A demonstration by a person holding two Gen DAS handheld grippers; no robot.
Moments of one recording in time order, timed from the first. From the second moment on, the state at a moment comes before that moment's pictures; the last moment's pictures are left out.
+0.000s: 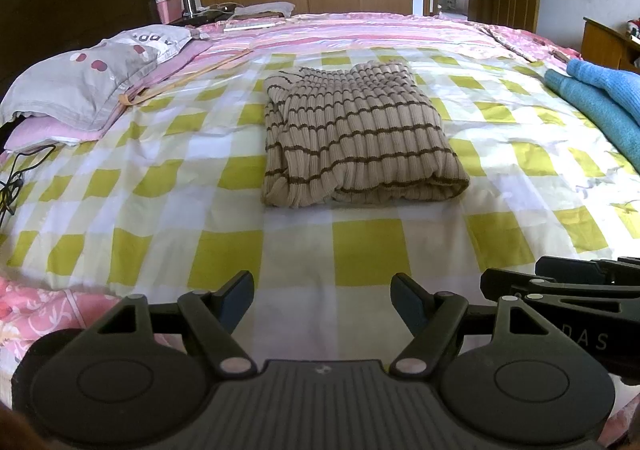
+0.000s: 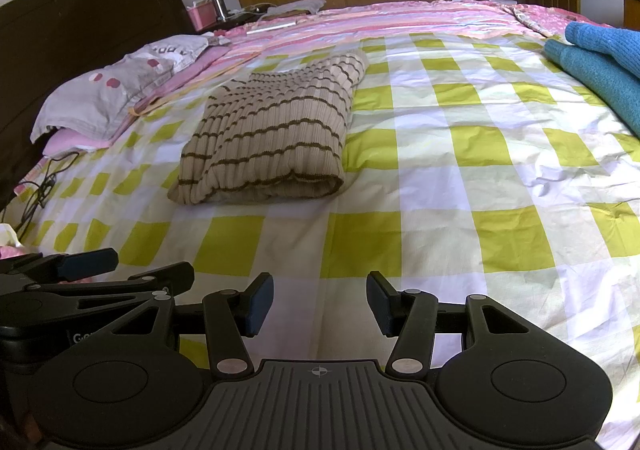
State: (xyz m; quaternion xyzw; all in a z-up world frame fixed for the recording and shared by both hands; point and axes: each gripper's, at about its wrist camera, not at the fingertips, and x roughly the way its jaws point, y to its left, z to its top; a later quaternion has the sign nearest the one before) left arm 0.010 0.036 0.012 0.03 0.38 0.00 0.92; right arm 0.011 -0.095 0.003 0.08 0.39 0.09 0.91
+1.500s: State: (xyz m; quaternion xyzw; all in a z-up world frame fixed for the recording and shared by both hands) left arm 0.015 0.040 0.006 0.00 0.41 -0.01 0.91; right arm 0.010 -0.096 0.000 0.08 0.39 0.09 0.91
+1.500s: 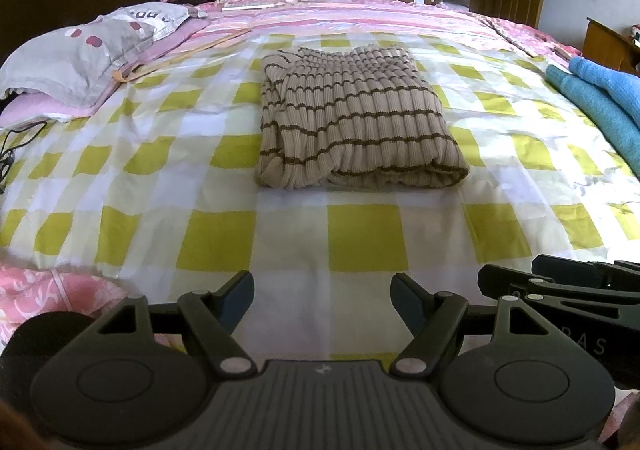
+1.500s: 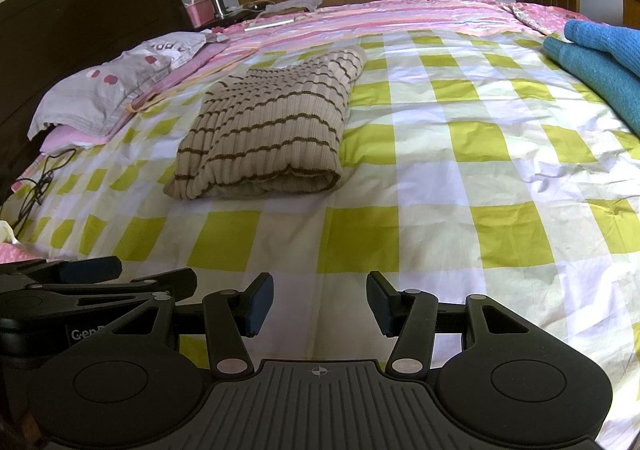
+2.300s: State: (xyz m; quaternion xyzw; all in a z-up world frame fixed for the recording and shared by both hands) left arm 0.017 0.043 0.005 -0.01 0.42 0.00 0.91; right arm 0.009 -0.098 -0.001 0.08 0.39 0.09 0.91
